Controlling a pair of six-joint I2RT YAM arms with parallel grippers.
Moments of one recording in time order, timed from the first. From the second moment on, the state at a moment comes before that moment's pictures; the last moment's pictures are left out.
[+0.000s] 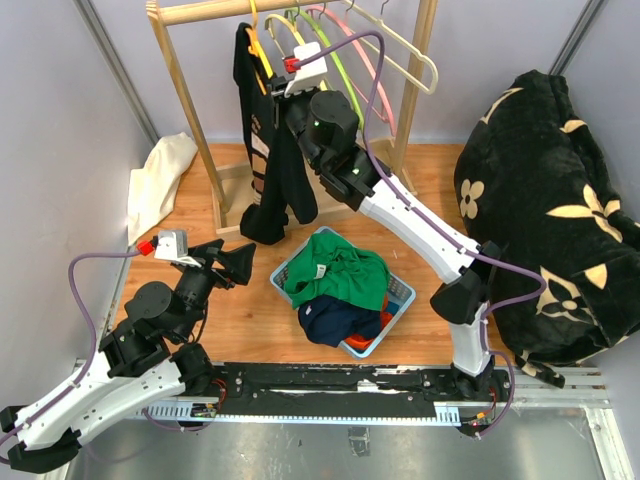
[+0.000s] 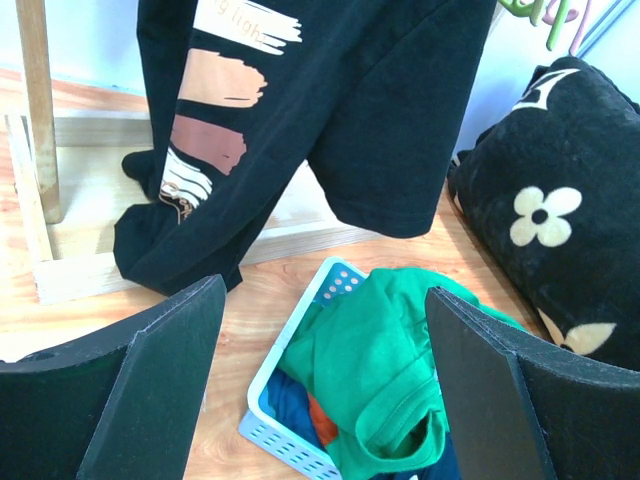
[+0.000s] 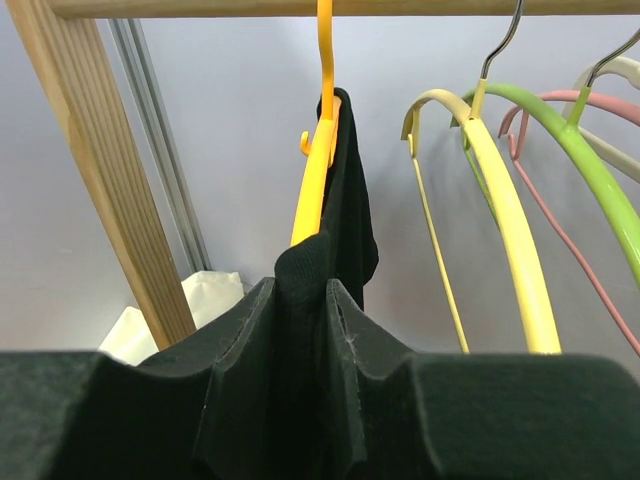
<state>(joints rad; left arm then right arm) -0.95 0.33 0.63 -0.23 -0.67 -0.39 0.89 1.97 2.22 0.00 0.40 -0.04</state>
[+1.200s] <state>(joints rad) -0.95 0.32 0.63 -0.23 -0.67 -0.39 0.88 2.01 2.23 -0.01 0.39 -0.01</state>
